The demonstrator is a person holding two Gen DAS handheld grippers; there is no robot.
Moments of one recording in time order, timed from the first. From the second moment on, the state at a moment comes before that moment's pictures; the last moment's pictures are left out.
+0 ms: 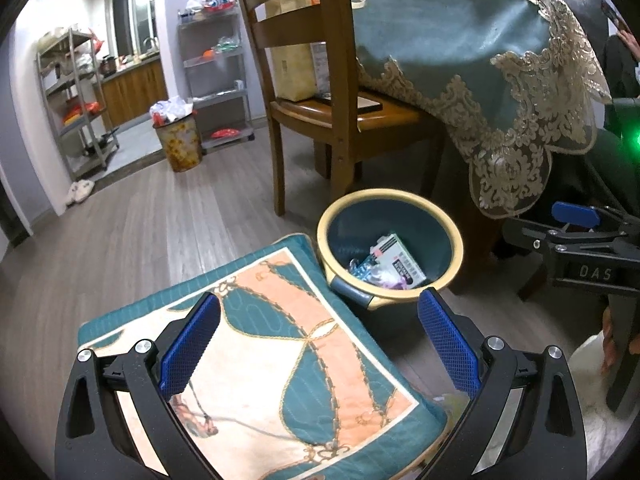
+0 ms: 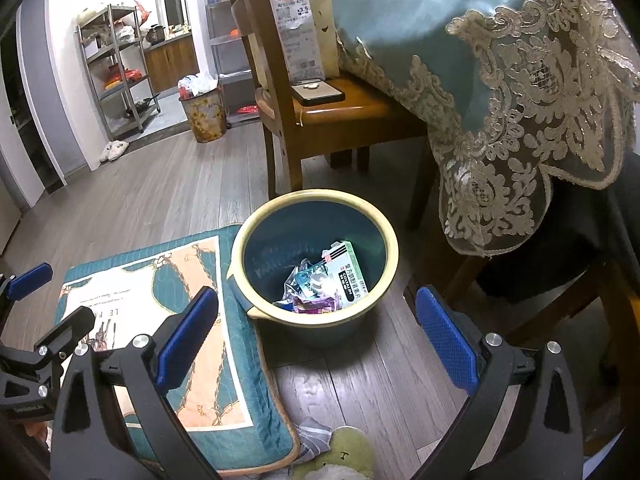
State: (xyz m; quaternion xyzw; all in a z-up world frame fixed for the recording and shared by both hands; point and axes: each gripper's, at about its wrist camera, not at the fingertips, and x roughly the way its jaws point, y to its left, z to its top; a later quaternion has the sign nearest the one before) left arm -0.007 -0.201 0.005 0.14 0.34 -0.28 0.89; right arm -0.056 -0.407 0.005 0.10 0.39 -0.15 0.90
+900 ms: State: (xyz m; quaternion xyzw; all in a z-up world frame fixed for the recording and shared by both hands) left arm -0.007 -0.196 0.008 0.12 0.34 -0.28 0.89; right arm -0.055 -0.406 0.005 0.10 0.39 -0.15 0.90
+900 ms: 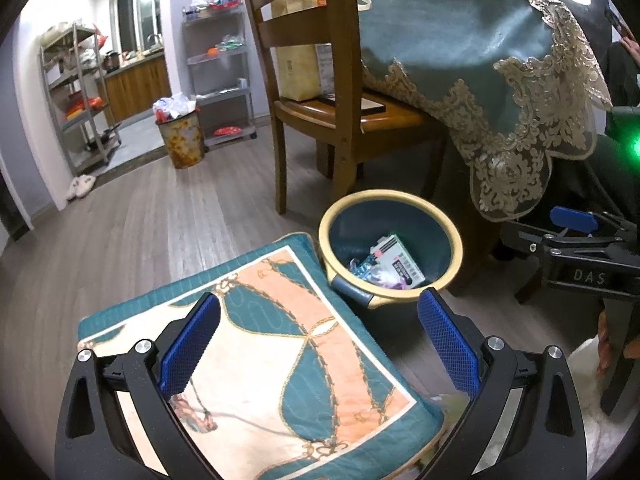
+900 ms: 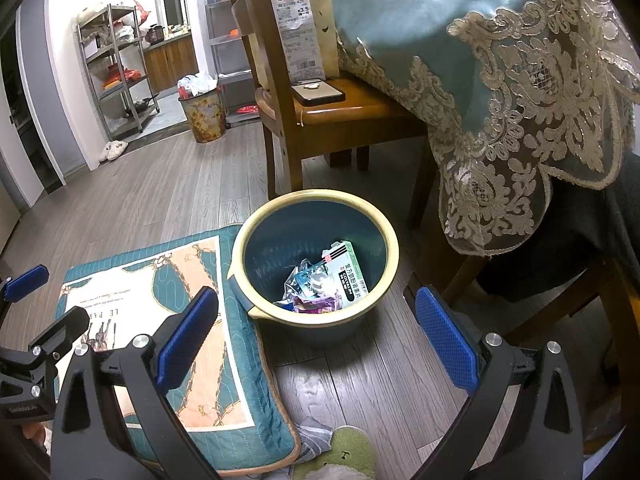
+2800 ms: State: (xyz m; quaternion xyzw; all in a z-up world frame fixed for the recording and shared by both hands) left arm -0.007 -0.200 0.009 0.14 0.34 -0.27 0.89; right arm -0.056 -0.408 0.003 0.11 0.39 -0.16 0.90
